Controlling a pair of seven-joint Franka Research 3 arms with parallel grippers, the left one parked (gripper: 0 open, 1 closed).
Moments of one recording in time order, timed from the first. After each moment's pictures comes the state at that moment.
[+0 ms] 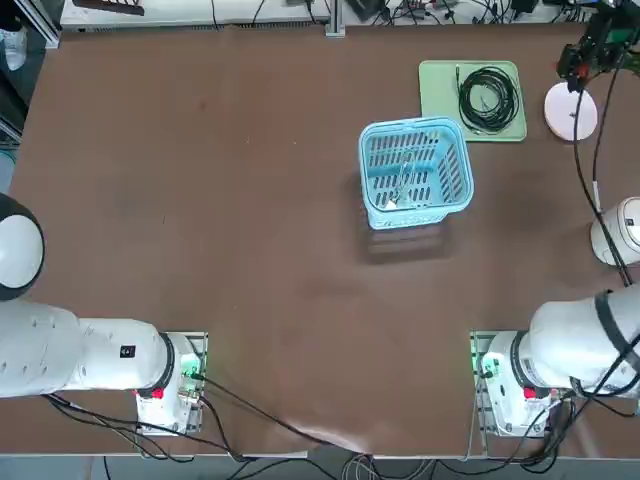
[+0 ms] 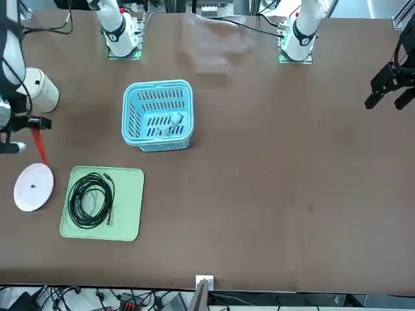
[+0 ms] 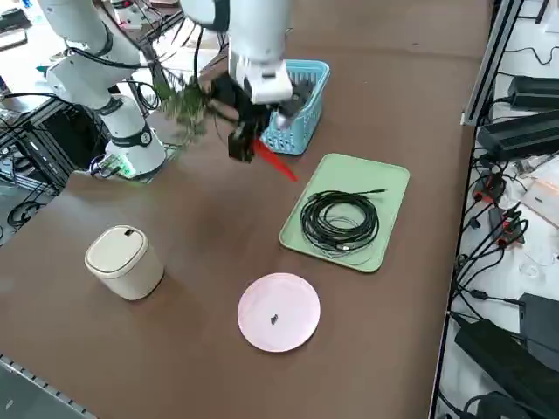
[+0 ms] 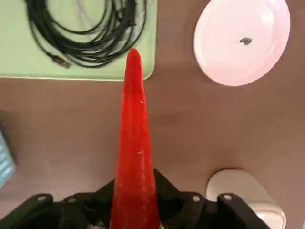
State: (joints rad) arm -0.34 0.25 0.11 -1.72 -0.16 1.78 -0.20
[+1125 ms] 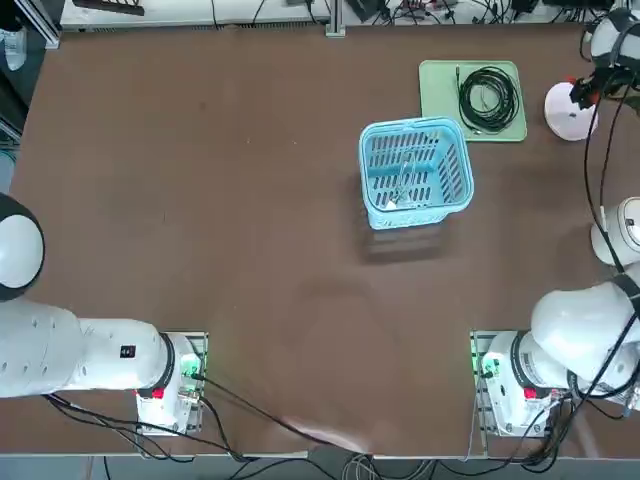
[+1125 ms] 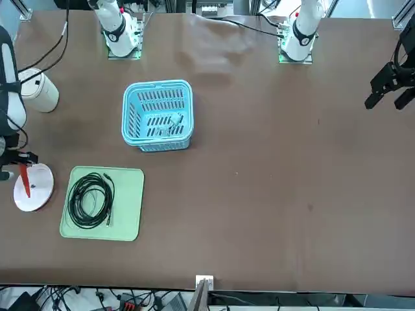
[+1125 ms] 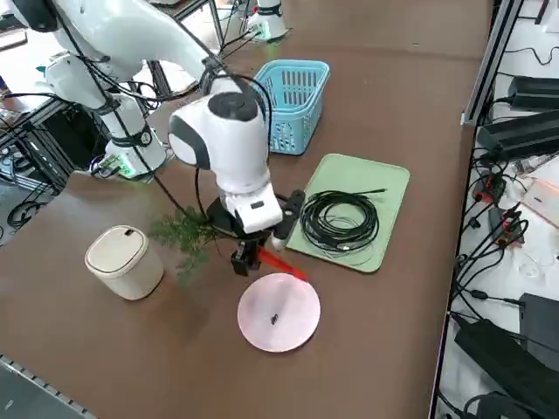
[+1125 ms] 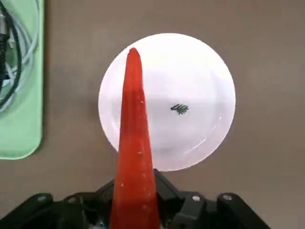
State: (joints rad) arm -0.53 0.54 0.11 -1.70 -0.24 2.26 -0.37
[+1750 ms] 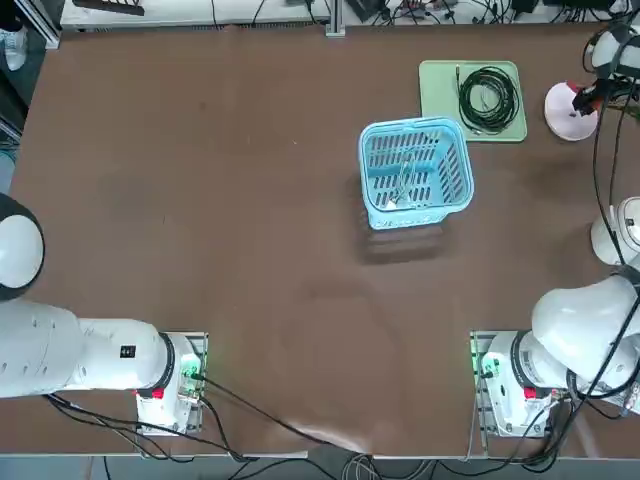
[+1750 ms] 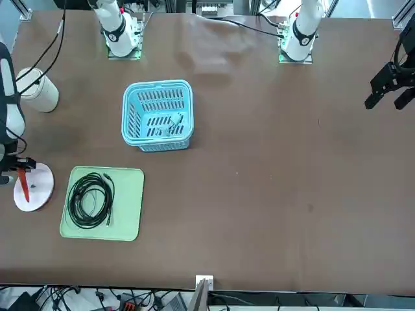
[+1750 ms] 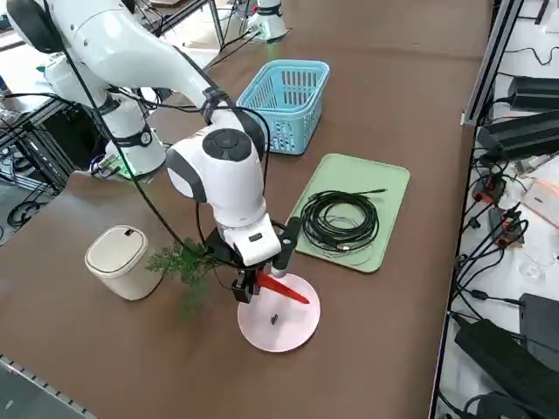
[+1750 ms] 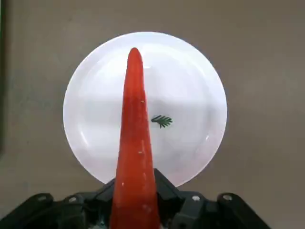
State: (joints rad) arm -0.56 0.64 0.11 -1.62 -0.24 2.31 -0.44
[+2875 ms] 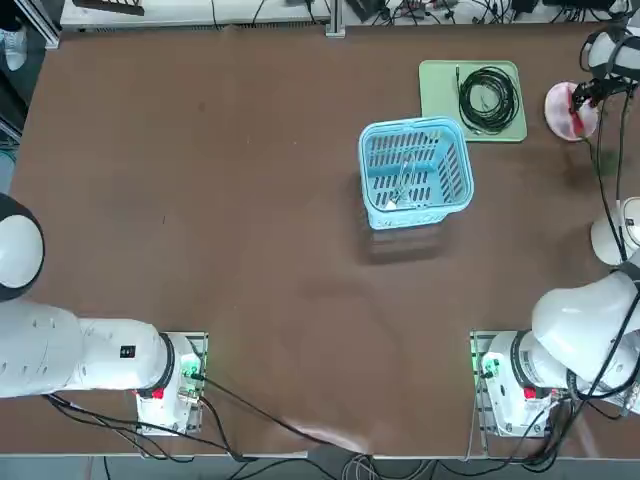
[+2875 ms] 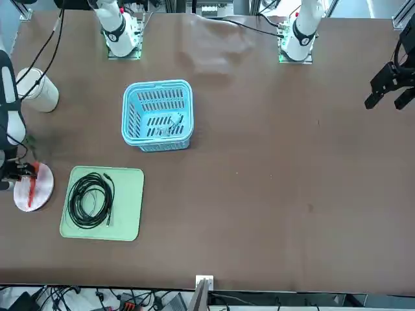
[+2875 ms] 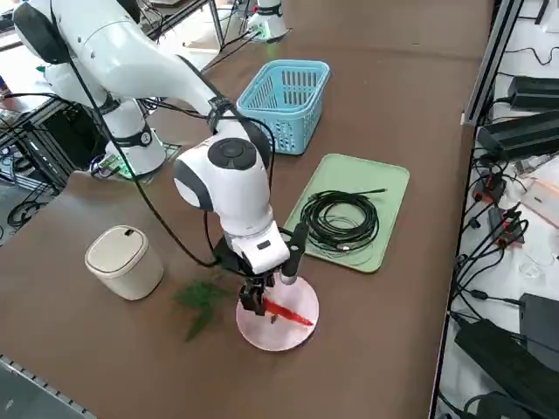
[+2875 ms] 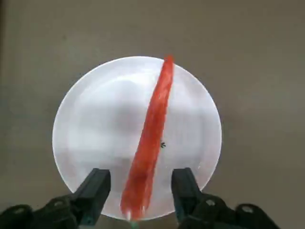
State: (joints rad) arm -0.56 0.69 0.12 -1.56 -0.24 2.34 -0.47
